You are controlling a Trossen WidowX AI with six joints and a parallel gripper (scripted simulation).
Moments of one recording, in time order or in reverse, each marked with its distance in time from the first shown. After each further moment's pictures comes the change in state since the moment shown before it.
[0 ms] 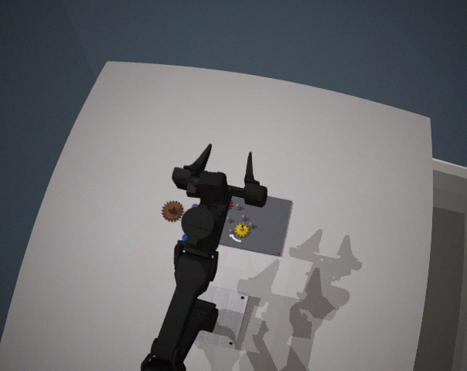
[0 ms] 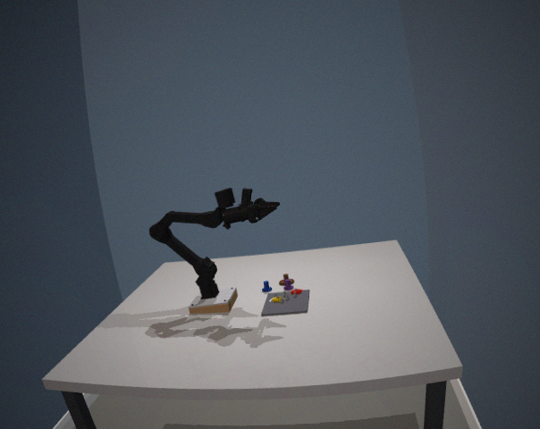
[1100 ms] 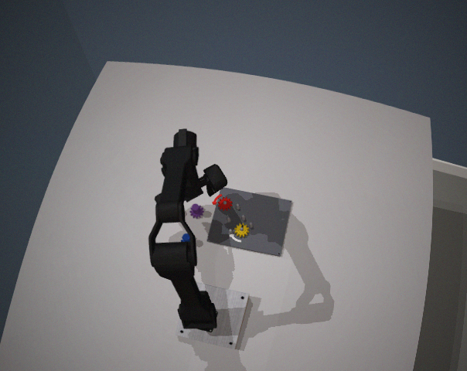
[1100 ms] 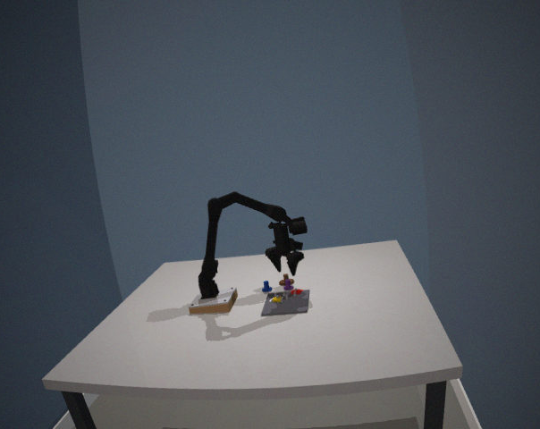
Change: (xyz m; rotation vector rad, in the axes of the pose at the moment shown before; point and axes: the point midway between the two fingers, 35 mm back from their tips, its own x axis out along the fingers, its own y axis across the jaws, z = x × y) arm -0.015 0.117 -0.264 -0.573 1.554 0.677
